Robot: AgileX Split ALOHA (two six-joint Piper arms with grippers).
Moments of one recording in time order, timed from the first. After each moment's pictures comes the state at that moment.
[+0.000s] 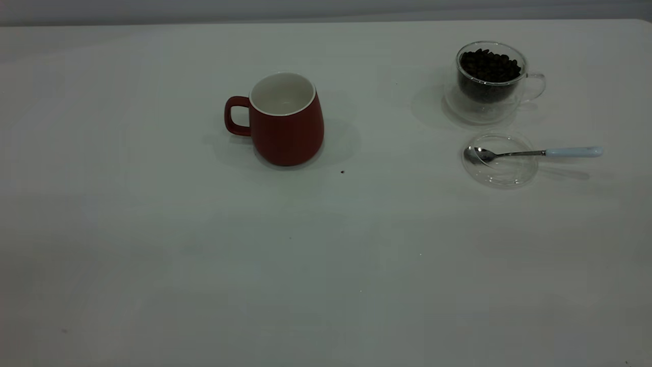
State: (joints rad) left arm -0.04 -0.02 -0.49 0.02 1.15 -0.17; right arm -0.05 -0.02 -0.47 -0.14 1.13 0.07
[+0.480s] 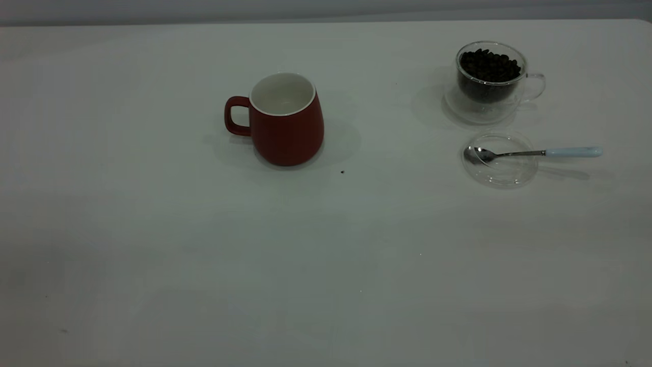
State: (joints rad) left arm -0.04 -0.02 -0.49 0.02 1.15 -0.17; right arm -0.05 0.09 -0.49 0.05 0.99 0.04
